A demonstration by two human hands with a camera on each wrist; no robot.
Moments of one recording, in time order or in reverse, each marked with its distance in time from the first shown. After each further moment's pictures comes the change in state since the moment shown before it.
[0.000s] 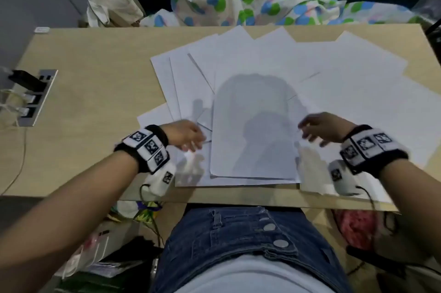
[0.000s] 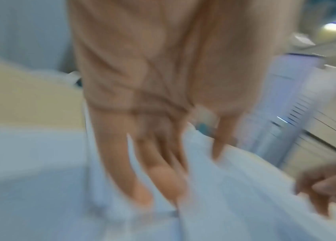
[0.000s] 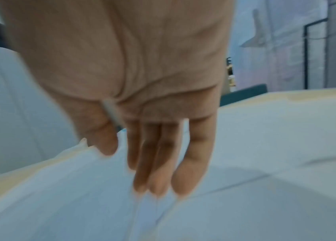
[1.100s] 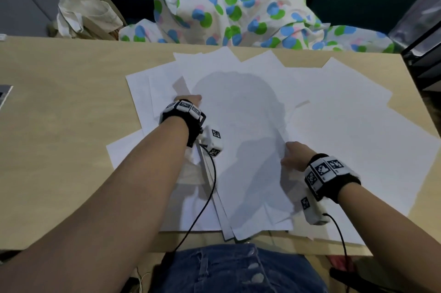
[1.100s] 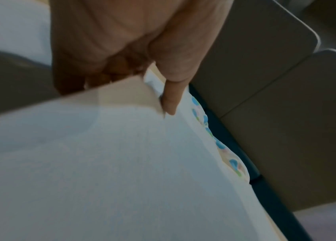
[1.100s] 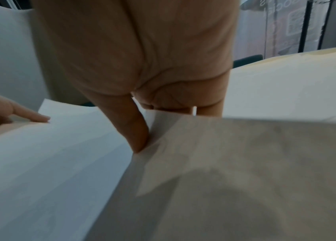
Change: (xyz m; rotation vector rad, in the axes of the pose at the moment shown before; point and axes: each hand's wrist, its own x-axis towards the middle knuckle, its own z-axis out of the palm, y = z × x) left_hand 0.118 0.104 -0.053 -0.566 0.599 -0.008; right_hand 0.064 -0.014 0.006 -0.359 0.111 0.076
